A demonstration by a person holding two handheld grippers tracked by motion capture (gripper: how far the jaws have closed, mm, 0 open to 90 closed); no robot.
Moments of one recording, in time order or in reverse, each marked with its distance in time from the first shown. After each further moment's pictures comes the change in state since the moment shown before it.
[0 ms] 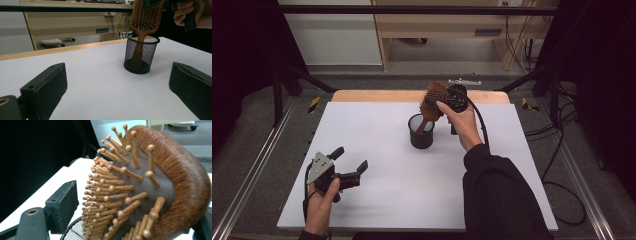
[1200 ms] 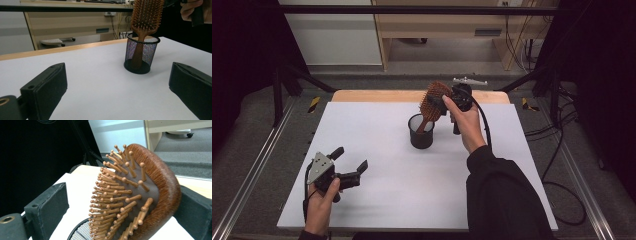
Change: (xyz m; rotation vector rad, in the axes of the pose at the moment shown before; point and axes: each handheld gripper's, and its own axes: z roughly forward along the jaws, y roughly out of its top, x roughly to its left) left arm 0.000 0.000 0.000 0.001 0.001 0.002; right arm 0.004 0.005 -0.020 -0.054 -0.006 -0.001
